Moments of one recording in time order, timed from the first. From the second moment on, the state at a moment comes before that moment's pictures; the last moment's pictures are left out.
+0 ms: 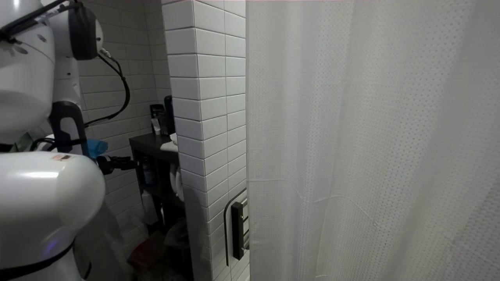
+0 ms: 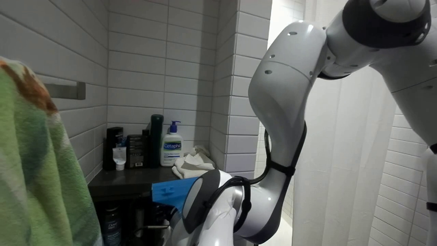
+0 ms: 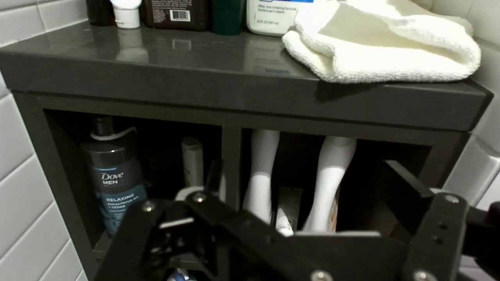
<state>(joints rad) 0.57 0.54 0.40 -2.23 -2.03 1.80 -0.50</state>
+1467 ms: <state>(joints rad) 0.53 0.79 0.26 -1.99 -2.04 1.81 -0.71</state>
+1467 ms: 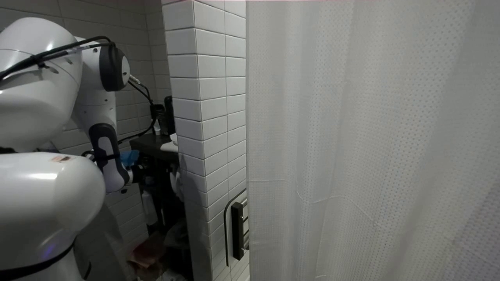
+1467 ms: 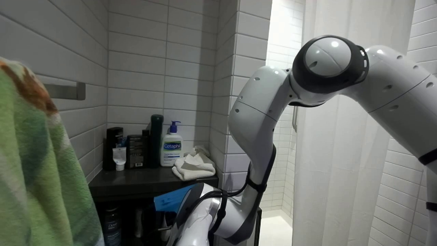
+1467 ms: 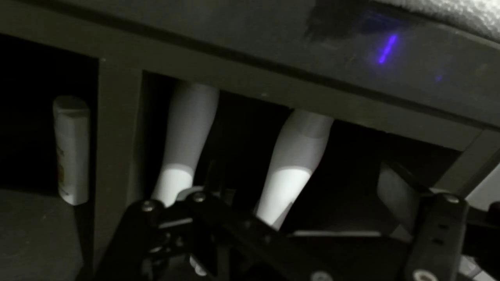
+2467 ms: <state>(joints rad) 0.52 0.85 0.24 -2.03 -2.19 1.81 -0.43</state>
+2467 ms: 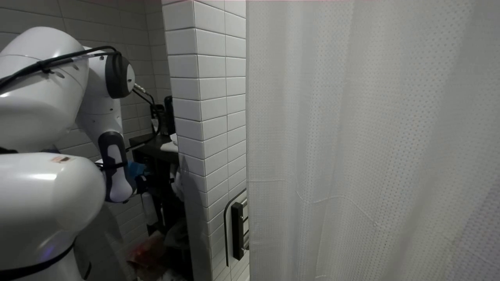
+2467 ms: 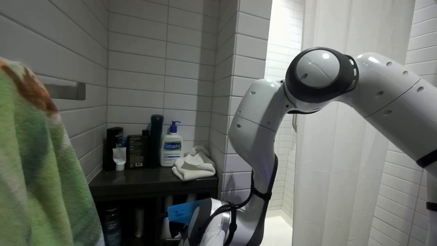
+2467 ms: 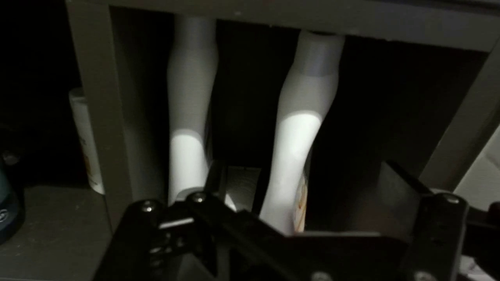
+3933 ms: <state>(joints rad) 0.58 0.97 0.24 -2.05 -2.35 1.50 -0.22</state>
